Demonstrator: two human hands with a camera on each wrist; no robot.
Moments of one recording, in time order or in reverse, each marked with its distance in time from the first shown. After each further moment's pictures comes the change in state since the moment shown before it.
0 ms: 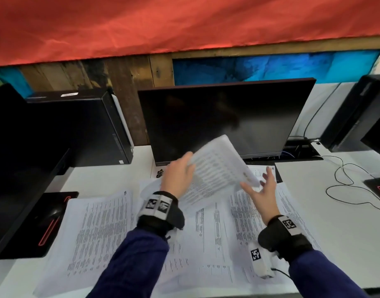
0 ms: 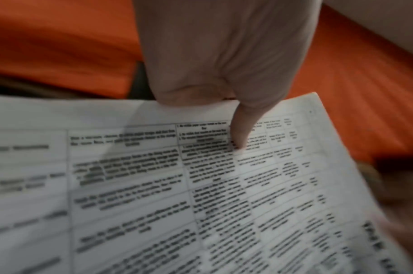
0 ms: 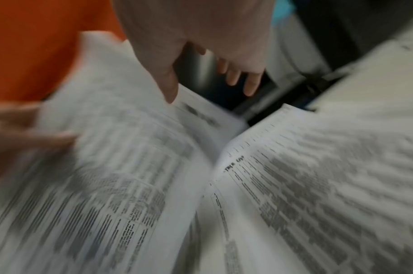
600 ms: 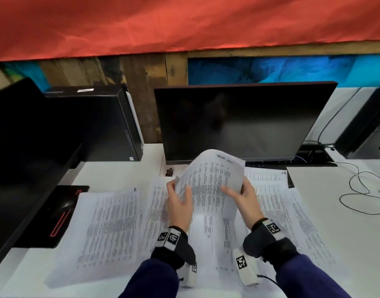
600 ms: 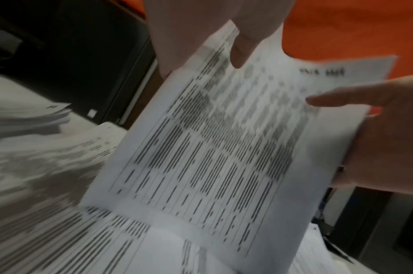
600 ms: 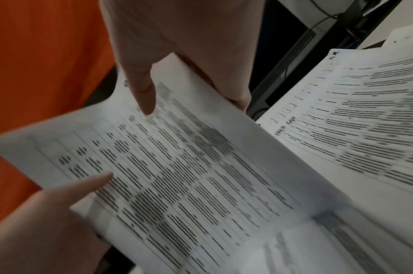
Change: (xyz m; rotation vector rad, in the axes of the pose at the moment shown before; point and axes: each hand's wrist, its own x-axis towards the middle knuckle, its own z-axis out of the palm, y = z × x) left_hand -0.071 -0.019 0.039 -0.803 0.300 -0.482; right_hand -0.028 -0.023 0.063 0.256 -0.295 -0.007
